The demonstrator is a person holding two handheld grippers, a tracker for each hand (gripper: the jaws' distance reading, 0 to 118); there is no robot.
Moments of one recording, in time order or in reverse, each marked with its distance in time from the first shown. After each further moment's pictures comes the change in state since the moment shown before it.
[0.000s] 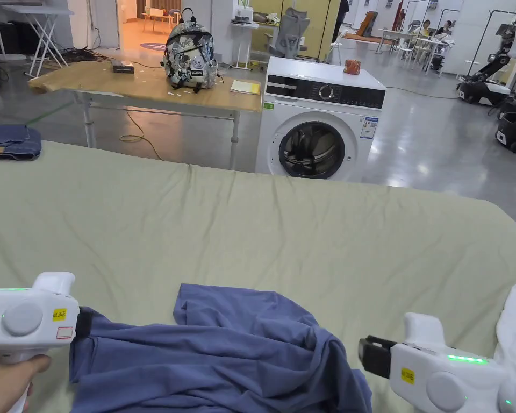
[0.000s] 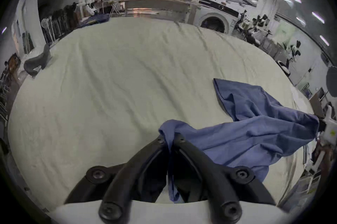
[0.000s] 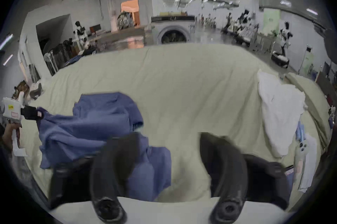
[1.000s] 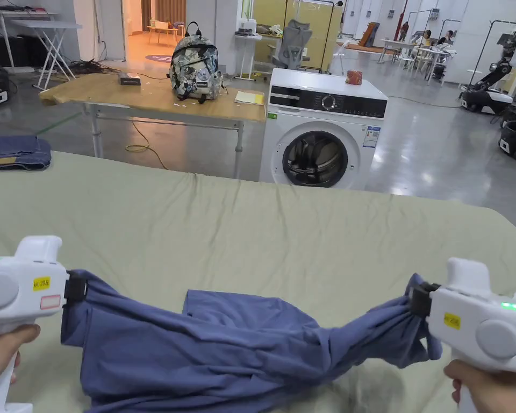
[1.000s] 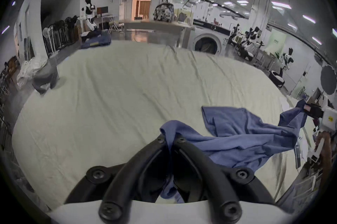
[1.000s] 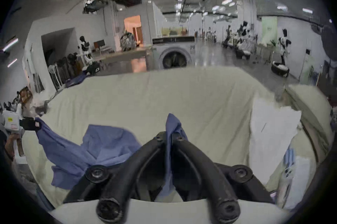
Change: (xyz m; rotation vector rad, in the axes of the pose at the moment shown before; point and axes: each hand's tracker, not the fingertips) left arm -0.011 0.042 0.076 0.181 -0.031 -0.010; right arm 0.022 0.080 0.079 0.284 -0.025 -0.003
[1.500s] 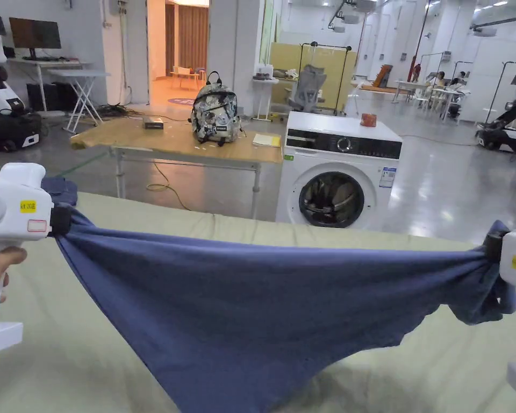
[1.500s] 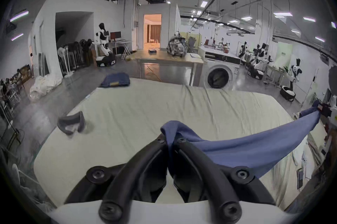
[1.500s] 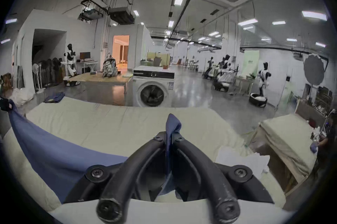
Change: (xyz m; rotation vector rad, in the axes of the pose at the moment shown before) left arm -0.057 0.140 0.037 0.199 0.117 -0.010; right arm 0.015 0.130 0.016 0.202 -0.191 0.104
